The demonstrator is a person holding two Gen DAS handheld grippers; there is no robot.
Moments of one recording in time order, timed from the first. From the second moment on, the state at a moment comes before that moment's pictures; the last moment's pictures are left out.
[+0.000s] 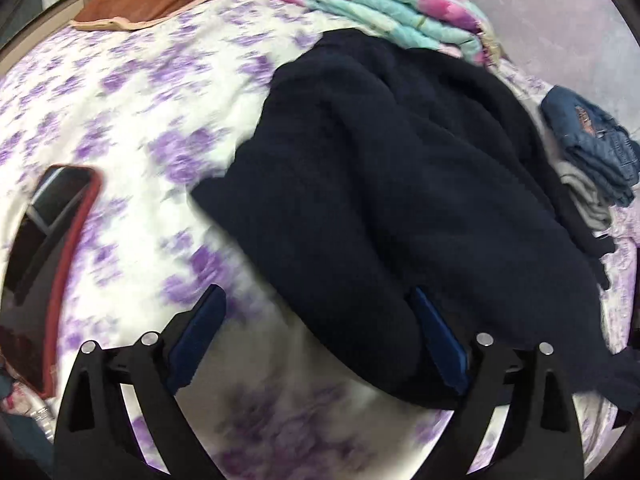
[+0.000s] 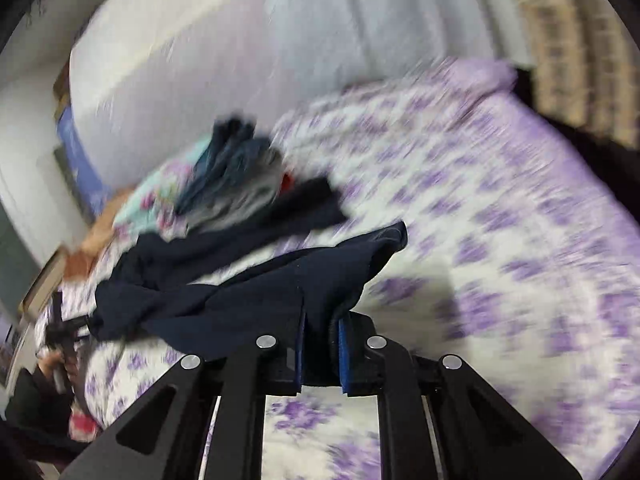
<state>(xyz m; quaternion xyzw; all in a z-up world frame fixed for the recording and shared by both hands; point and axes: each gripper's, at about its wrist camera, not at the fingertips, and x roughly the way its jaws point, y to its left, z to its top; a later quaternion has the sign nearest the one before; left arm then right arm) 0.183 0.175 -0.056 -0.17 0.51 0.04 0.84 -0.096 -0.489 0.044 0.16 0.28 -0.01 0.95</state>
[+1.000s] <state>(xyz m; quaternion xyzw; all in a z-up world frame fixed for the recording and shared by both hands) 0.194 0.157 -0.053 -0.27 0.49 -0.06 0.82 0.020 -0.531 -0.039 0.11 0.41 -0.08 0.90</state>
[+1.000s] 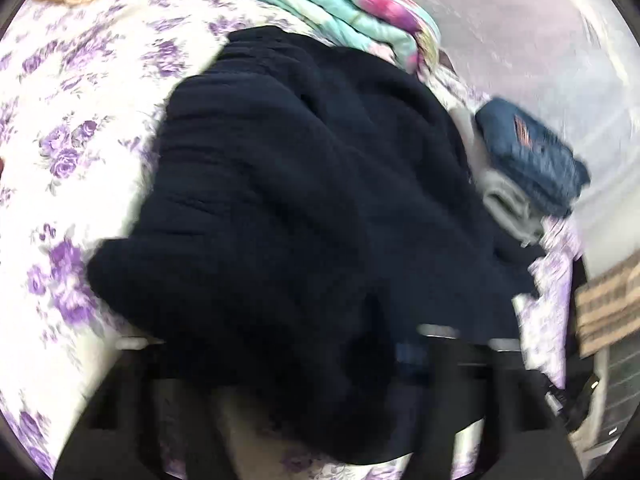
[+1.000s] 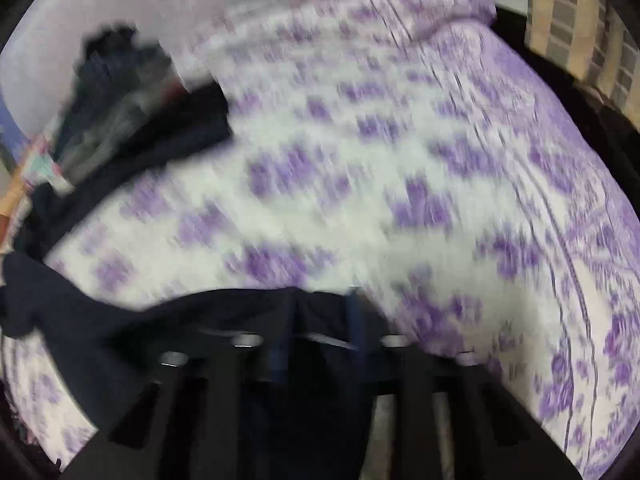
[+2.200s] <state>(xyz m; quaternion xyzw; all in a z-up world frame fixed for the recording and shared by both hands) 0.065 0.242 -0.016 -0.16 0.46 0.04 0.87 -0.131 -0.484 -0.053 0.10 0.36 -0.07 0.93</state>
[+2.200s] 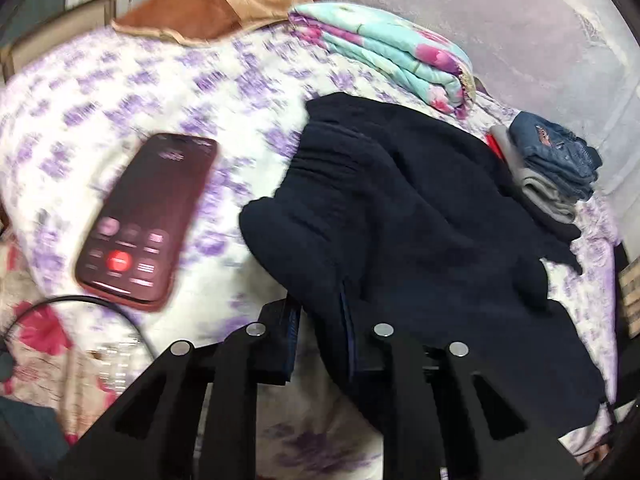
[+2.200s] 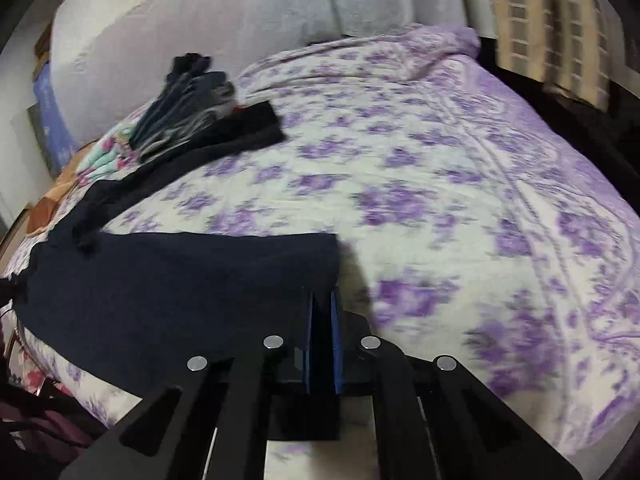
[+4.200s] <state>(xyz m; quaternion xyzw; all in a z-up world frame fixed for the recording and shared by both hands) 0.087 0.106 -0.039 0.01 0.47 -0.10 0.88 0.241 -0.450 -0.017 -0.01 0.43 -0.13 0.89</state>
